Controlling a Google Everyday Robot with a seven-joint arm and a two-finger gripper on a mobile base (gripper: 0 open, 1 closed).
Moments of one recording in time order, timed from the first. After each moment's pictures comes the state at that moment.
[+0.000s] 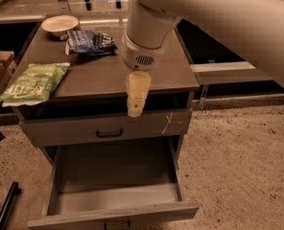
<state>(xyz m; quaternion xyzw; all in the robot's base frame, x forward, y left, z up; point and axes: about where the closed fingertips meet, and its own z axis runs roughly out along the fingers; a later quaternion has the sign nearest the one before) 0.532 0.027 0.893 -0.74 0.65 0.02 0.17</state>
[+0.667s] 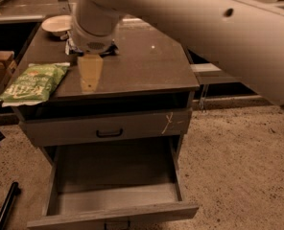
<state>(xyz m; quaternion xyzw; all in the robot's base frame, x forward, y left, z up) 0.583 0.139 0.936 -0.77 0.56 -0.03 0.31</state>
